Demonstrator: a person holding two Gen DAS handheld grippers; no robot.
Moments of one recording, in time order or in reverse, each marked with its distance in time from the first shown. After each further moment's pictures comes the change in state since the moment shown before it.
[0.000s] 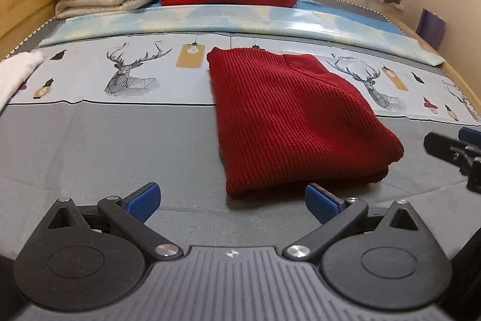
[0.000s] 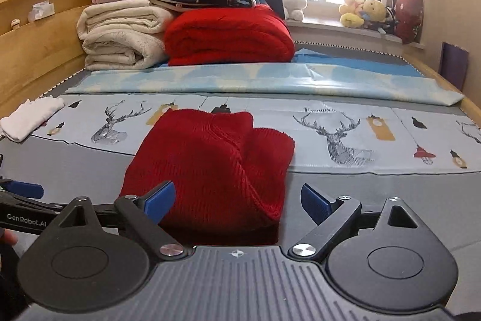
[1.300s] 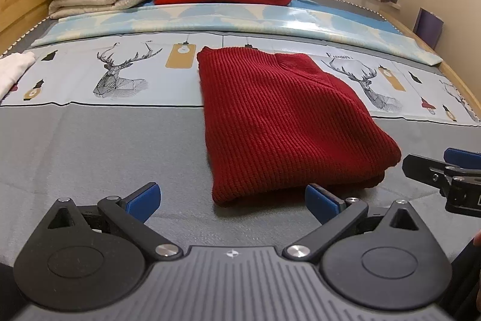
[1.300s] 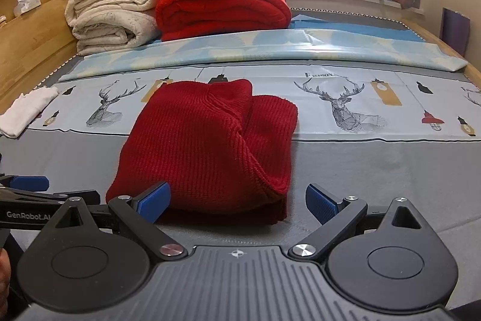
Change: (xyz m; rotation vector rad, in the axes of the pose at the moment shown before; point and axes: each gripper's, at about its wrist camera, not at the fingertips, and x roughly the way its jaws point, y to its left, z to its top) left arm 0.014 -0.011 0.006 0.003 0.005 -0.018; right arm 0.024 -0.007 -0.004 0.061 0.112 0.020
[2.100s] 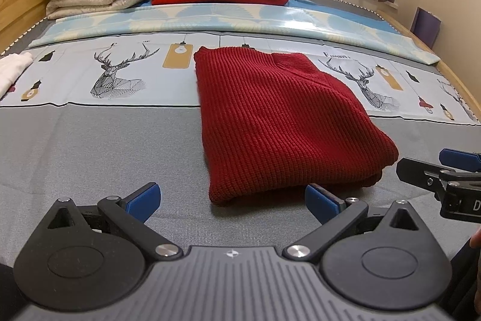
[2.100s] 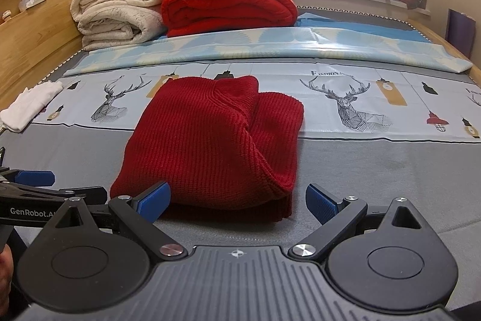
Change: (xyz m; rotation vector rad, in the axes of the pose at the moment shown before) left arm 0.001 0.000 0.000 0.004 0.000 -0.007; right arm 0.000 0.005 -0.001 -0.009 0.010 0.011
